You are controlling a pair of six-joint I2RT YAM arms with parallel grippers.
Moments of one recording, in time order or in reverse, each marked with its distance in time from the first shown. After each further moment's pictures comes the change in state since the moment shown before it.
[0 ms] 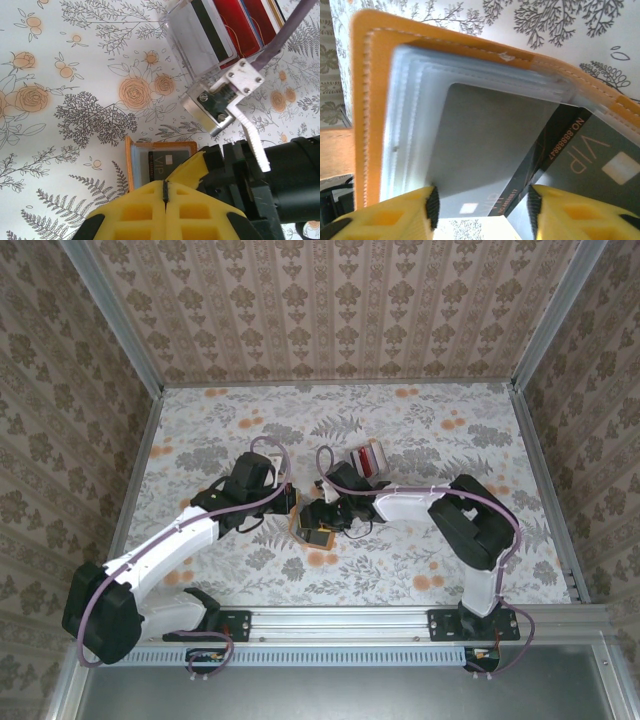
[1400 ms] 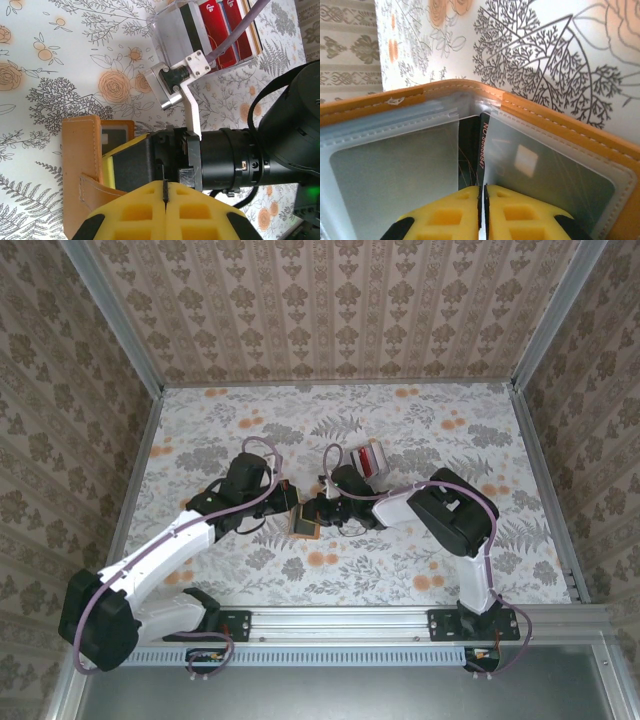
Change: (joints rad) left arm 0.008 -0.043 -0.018 0.032 0.069 -0.182; right arm -0.042 0.133 -0.091 0.483 -0.027 0.212
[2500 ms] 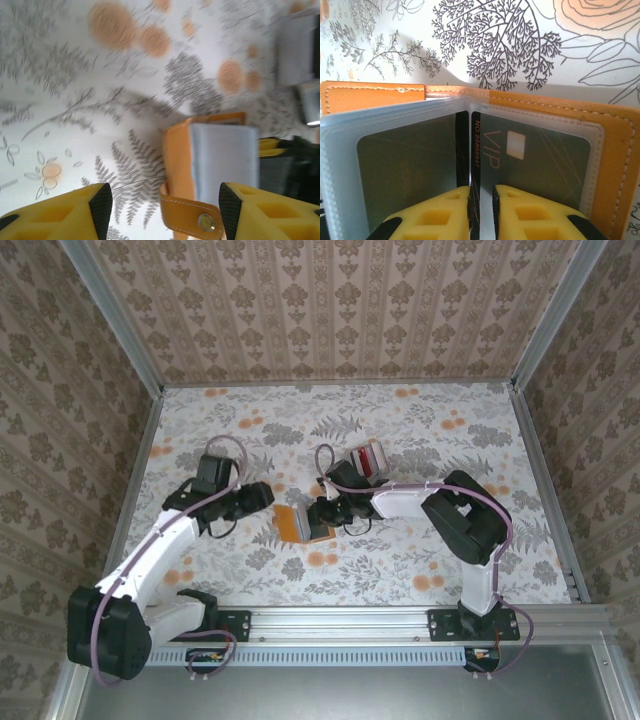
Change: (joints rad) left arm 0.280 -0.033 0.007 -0.221 0.041 0.068; right arm 0.026 -0.089 0.117 -0.494 0.116 -0.288
